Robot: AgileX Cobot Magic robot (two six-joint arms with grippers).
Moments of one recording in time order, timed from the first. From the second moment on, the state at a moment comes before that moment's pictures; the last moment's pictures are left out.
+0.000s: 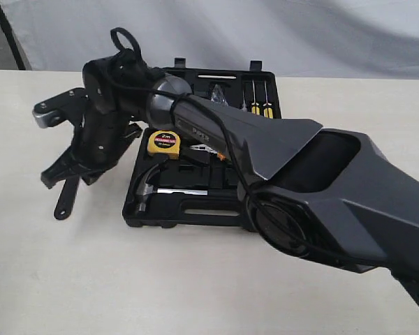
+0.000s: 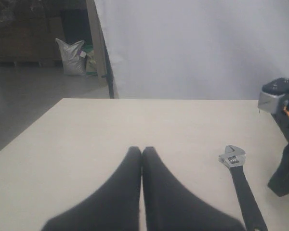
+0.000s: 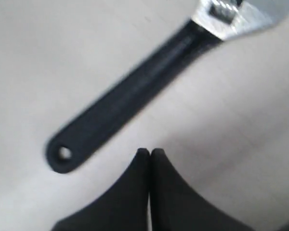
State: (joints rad) left arm -0.40 1.30 -0.96 0.82 0.66 -0.60; right arm 0.74 2.61 -2.42 0.21 1.05 -0.15
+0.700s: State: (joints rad) left arm -0.40 1.30 -0.96 0.82 0.66 -0.60; right arm 0.72 2.69 -2.42 0.62 0.95 -0.48
